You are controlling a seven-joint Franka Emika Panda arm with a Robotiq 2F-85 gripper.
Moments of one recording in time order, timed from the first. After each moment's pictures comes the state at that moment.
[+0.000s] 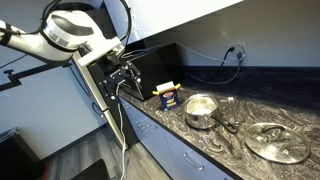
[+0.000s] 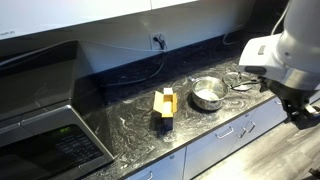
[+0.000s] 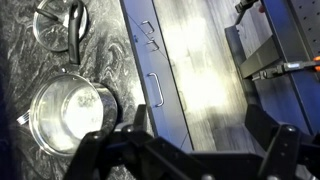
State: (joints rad) arm 0.27 -0.26 0.22 -2.46 -0.43 2.04 -0.55
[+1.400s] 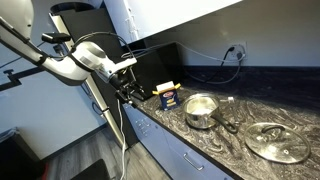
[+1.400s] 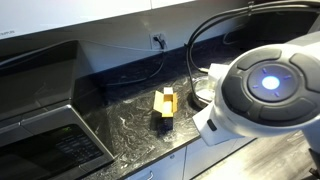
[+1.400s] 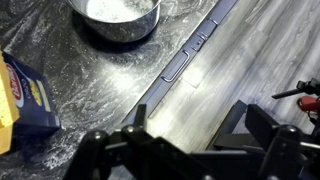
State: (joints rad) arm 0.31 0.06 0.31 -2.35 -0.76 2.19 -1.08
